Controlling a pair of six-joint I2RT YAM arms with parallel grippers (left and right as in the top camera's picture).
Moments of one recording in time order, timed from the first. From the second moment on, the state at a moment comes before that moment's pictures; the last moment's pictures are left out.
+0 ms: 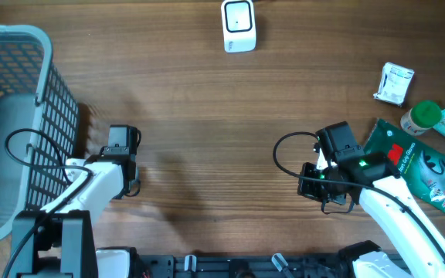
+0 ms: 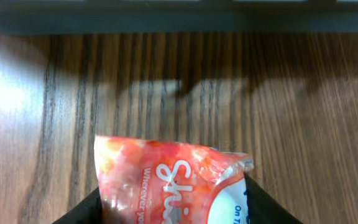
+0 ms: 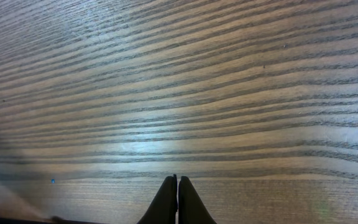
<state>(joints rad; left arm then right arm) -0.02 1.48 0.55 -0.51 -0.57 -1.51 0.30 1.17 0.72 -0.98 -0.23 0.56</state>
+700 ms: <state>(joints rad) -0.60 1.33 0.58 -0.10 -0.01 -0.99 0.30 1.17 0.72 -0.97 -0.24 0.58</state>
